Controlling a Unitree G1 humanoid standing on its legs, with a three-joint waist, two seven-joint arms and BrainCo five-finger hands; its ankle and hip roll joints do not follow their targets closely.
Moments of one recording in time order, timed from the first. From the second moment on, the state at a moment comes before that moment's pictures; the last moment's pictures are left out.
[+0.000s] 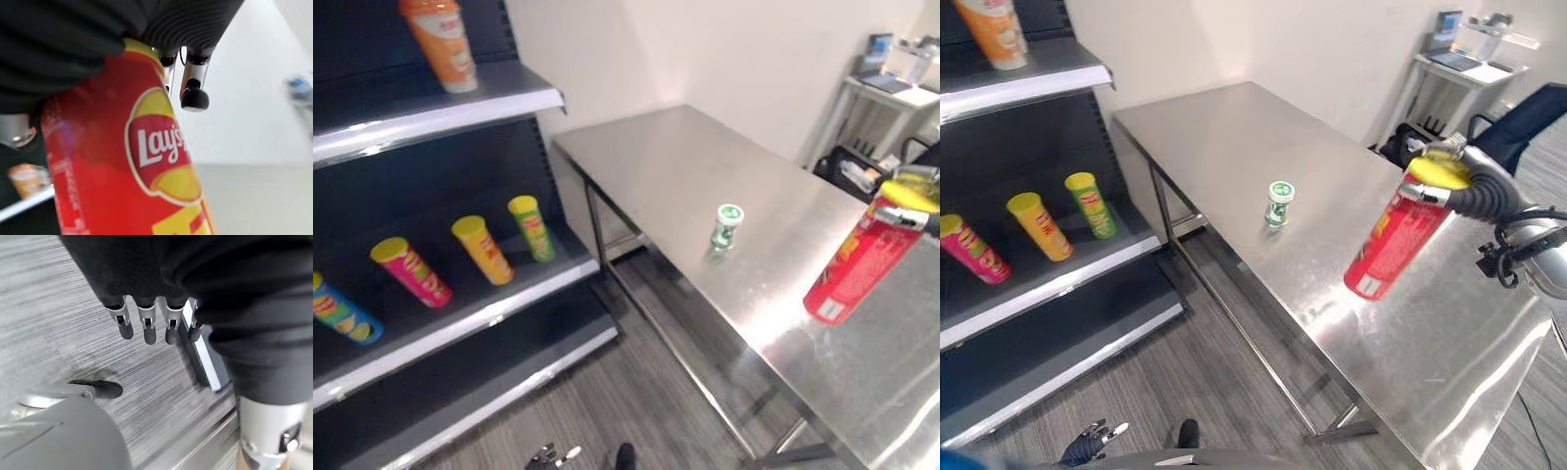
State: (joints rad) left arm 0.15 0.28 -0.01 1.15 -0.31 -0.23 -0.12; right arm -0.04 -1.17 -0.22 -0.06 0.19 -0.31 0.11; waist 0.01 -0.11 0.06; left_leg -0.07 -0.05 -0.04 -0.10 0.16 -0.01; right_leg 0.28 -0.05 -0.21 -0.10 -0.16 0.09
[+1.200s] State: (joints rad) left arm 0.13 0.27 -0.05 1.11 -0.30 -0.23 -0.09; right arm -0.33 -1.02 0.13 -0.19 0.00 -0.32 0.03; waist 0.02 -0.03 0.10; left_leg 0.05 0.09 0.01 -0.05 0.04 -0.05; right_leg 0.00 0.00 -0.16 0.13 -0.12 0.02
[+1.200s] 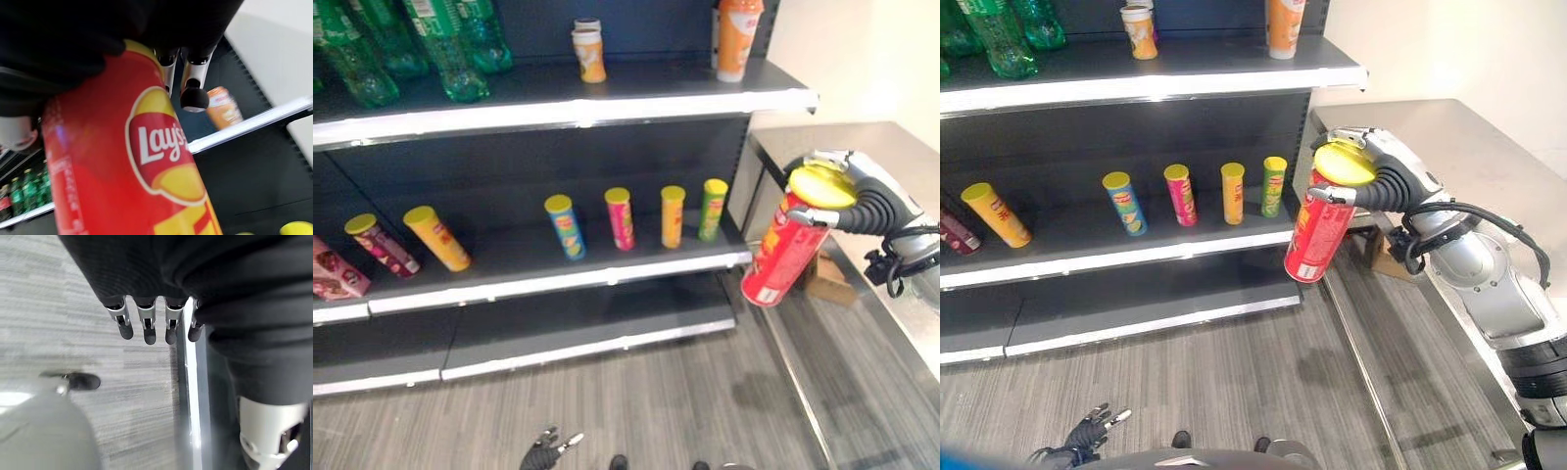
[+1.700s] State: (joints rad) left arm 0.04 0.31 -0.05 1.11 -0.31 -0.23 -0.06; right arm -0.47 -0.91 0.41 -0.06 -0.04 -0.29 0.05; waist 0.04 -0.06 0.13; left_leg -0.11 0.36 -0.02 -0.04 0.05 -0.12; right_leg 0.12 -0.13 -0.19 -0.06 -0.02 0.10
